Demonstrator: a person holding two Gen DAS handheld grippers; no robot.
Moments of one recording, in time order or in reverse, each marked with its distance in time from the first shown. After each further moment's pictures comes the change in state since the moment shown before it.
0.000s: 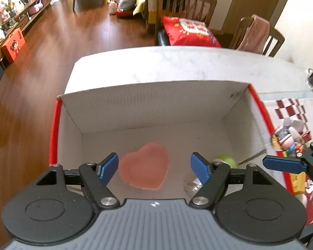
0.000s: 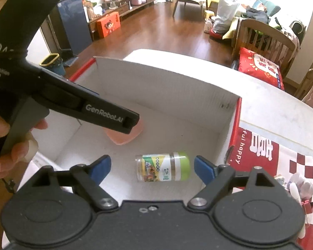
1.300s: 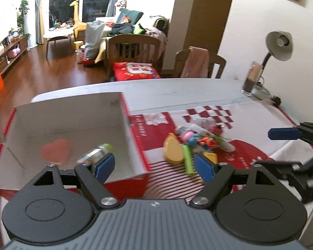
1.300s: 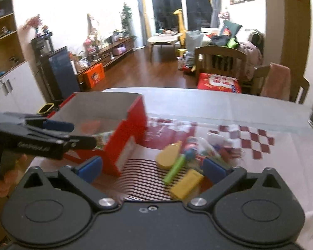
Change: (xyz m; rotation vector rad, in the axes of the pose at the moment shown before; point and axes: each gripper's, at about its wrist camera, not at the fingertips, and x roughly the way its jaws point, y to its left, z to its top) left arm -0.088 -0.178 -0.097 0.111 -0.296 -0.144; right arm -0.147 -0.155 -0.146 0.159 -0.282 -0.034
